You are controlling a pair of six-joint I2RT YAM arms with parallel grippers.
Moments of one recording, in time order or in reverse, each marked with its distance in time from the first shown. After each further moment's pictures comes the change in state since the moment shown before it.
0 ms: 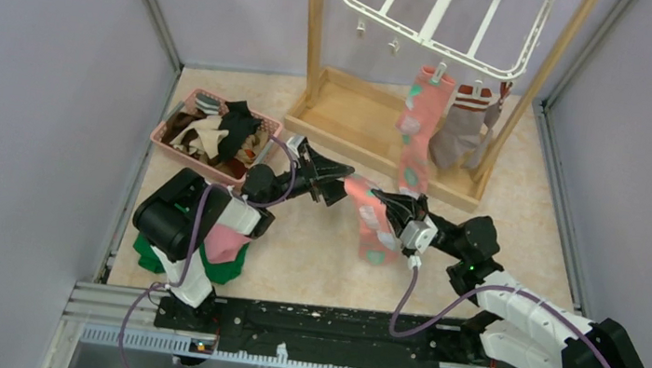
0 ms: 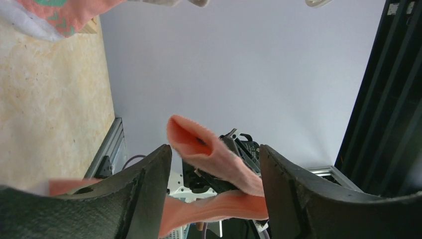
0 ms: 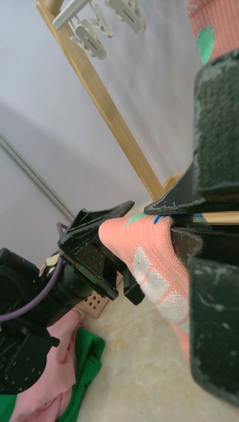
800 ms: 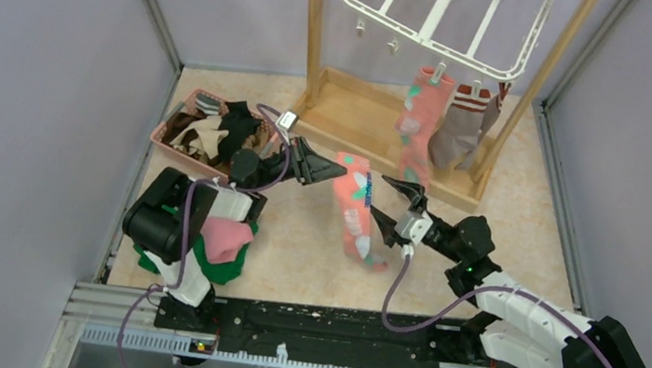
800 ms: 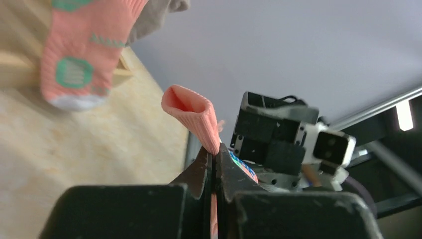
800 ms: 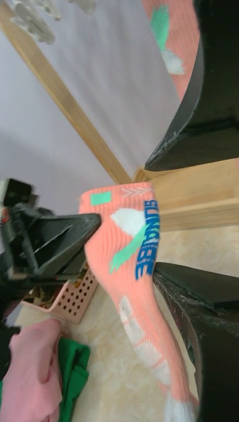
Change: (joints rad) left arm 0.110 -0.016 0.101 0.010 0.224 0.399; right arm 0.024 0.005 -0.008 -0.069 0.117 0.014
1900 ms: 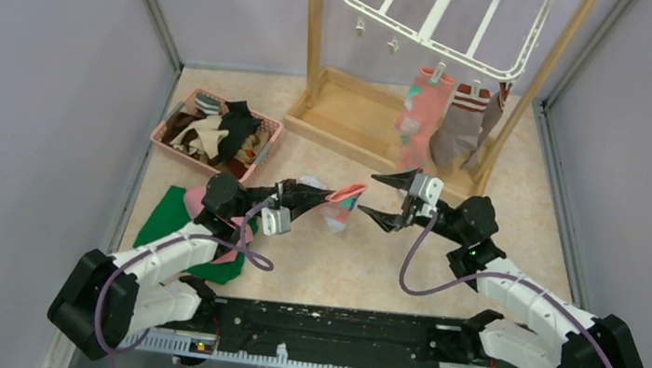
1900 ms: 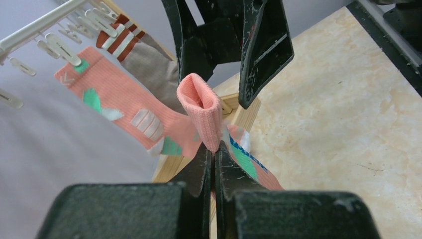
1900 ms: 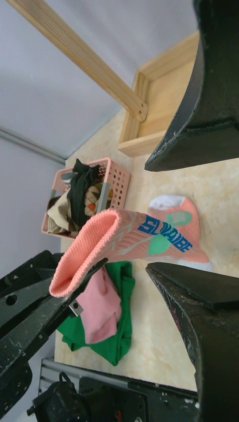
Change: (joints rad) left arm -0.115 -0.634 -0.202 -0.516 0.131 1.939; right arm -0.066 0.026 0.145 -0.118 -0.150 0.516
